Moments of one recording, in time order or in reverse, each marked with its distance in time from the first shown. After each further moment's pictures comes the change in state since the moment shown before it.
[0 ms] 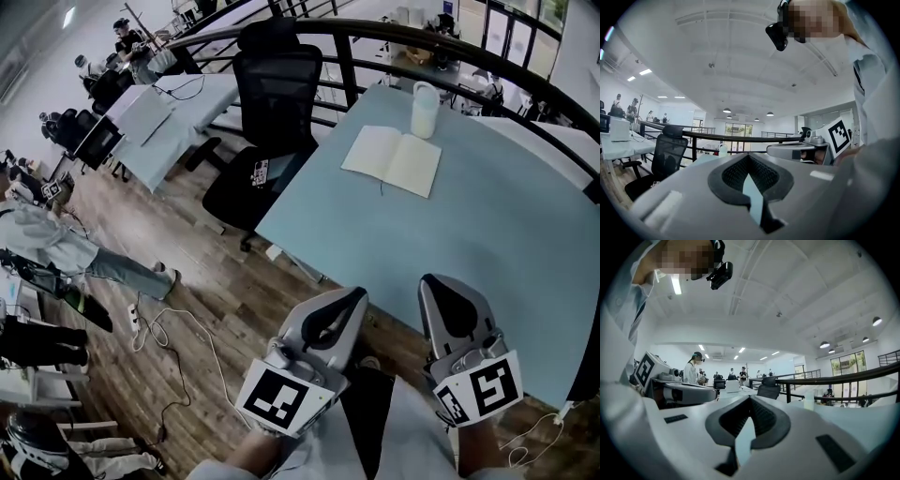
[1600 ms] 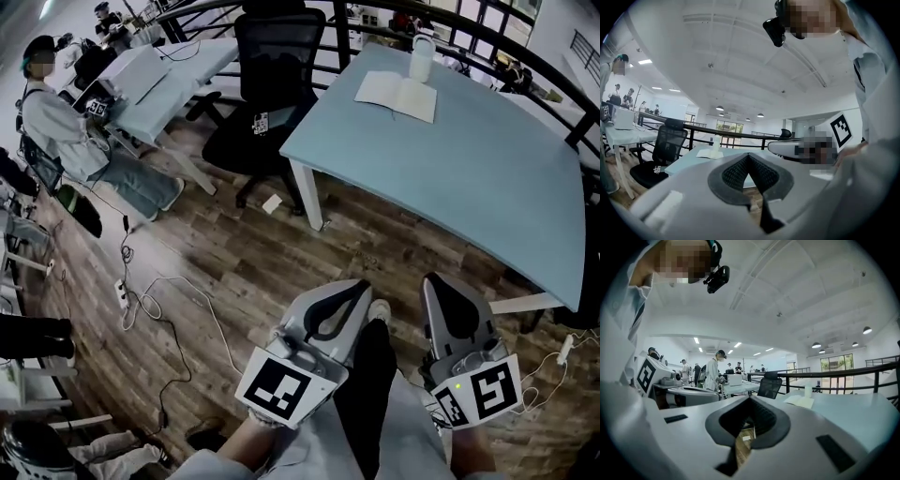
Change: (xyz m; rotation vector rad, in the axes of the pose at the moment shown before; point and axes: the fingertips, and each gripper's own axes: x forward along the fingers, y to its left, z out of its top) left arm -0.255 -0.037 -0.065 -0.051 0.005 -0.138; right arm -0.103 0.256 -0.029 -0.007 0.067 -0.132
